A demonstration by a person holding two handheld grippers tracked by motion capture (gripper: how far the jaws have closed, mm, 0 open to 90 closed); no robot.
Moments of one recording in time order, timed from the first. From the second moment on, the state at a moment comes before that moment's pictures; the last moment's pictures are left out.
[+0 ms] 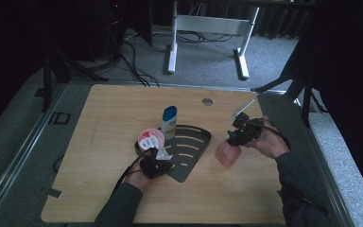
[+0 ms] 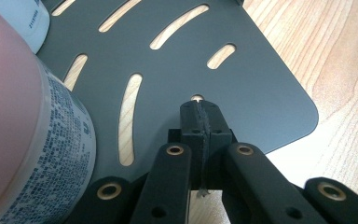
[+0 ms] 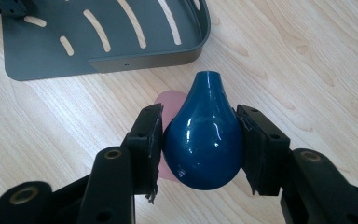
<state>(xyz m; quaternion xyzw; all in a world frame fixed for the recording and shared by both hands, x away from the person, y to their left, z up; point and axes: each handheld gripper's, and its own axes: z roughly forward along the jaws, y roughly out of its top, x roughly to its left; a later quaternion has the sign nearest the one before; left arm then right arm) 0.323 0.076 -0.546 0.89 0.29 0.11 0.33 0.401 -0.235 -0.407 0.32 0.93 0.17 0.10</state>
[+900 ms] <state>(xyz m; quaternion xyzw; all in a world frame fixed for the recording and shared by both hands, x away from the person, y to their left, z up) 0.322 0.076 -0.546 0.89 0.29 0.11 0.33 0.393 -0.231 -0.393 0.31 0.93 0.17 0.10</state>
